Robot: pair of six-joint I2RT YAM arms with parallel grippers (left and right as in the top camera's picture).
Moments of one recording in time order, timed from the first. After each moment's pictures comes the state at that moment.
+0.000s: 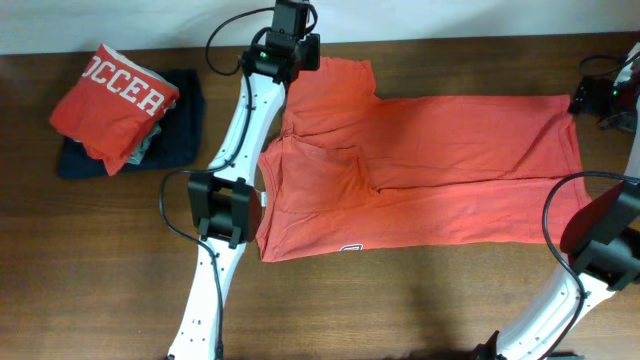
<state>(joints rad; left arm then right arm) -0.33 2.79 2.85 -0.77 -0.10 -0.18 -0.52 2.20 2.18 -1.16 0.05 -0.02</state>
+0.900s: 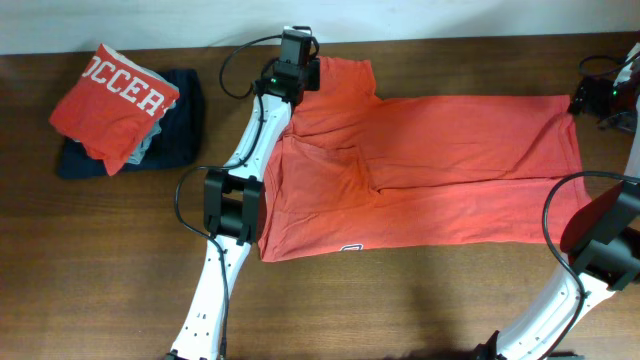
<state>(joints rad) -0.32 3.00 2.84 -0.55 -0.10 -0.18 -0.52 2.20 2.18 -1.16 0.05 -0.02</state>
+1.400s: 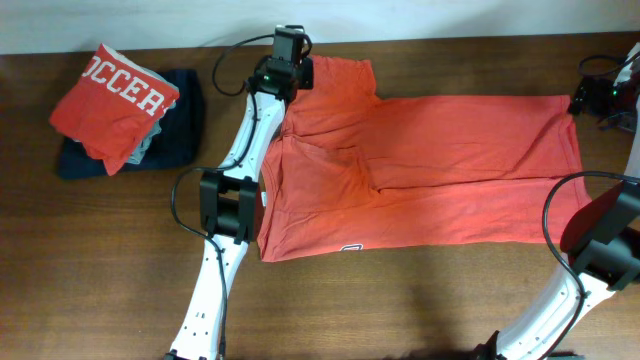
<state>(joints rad) -0.30 3.00 2.91 -0.62 -0.07 -0.18 -0.52 2.20 2.18 -1.16 0.05 -0.02</state>
